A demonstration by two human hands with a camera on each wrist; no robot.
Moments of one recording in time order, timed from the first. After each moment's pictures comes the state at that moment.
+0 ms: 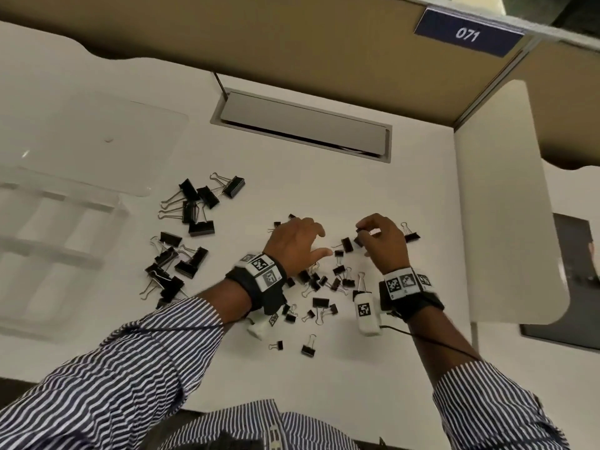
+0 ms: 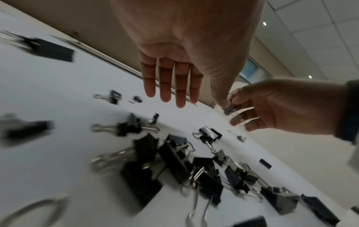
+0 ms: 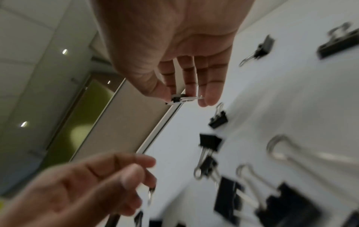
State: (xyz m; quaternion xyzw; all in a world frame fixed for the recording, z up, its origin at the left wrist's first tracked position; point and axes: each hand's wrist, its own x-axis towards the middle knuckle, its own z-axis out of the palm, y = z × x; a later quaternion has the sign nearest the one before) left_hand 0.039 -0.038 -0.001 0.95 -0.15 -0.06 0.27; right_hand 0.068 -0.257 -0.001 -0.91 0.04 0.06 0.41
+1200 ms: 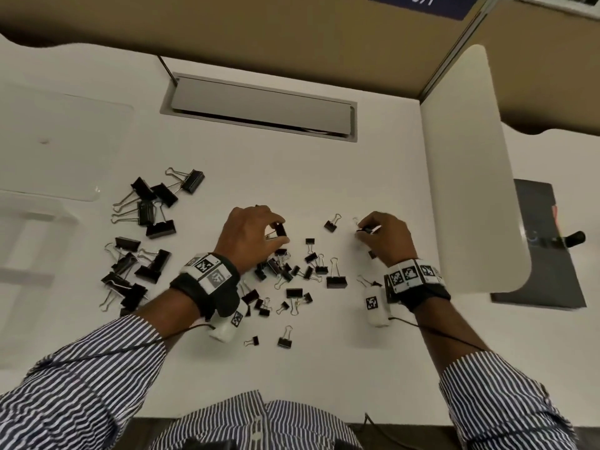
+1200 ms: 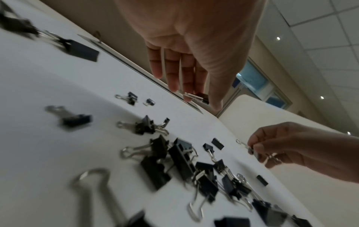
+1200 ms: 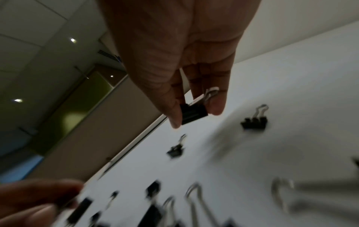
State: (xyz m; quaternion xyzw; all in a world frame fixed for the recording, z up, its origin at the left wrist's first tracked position) left_hand 0.039 -0.024 0.005 0.95 -0.13 -0.01 0.30; right_hand 0.059 -0.326 0.003 -0.95 0.06 0.10 0.28
